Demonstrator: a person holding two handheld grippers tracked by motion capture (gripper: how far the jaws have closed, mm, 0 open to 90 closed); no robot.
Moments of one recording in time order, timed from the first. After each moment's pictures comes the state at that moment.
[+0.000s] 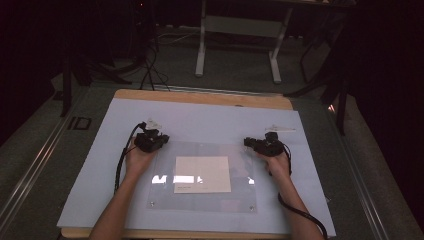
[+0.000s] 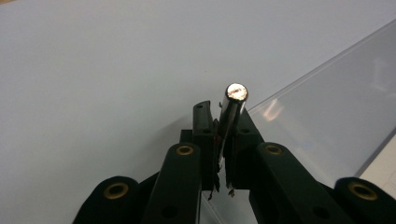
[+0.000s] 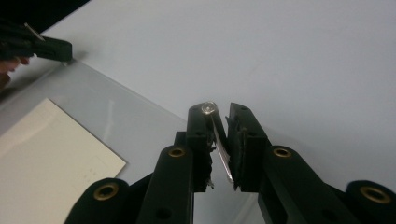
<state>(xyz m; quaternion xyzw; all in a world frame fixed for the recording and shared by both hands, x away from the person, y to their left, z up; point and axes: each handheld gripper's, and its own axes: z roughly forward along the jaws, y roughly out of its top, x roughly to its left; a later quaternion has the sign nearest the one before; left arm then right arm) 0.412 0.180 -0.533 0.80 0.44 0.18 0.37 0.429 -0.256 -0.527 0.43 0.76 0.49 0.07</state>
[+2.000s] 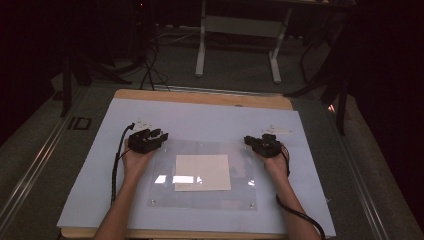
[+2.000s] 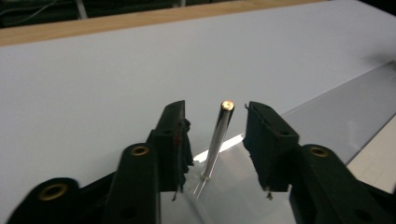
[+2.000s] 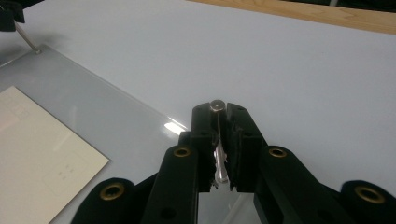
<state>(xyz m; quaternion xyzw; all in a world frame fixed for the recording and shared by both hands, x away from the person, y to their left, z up) 0.395 0.196 -0.525 0.74 0.45 0.20 0.46 0.424 -0.247 -0.527 0.40 0.77 0.47 0.15</state>
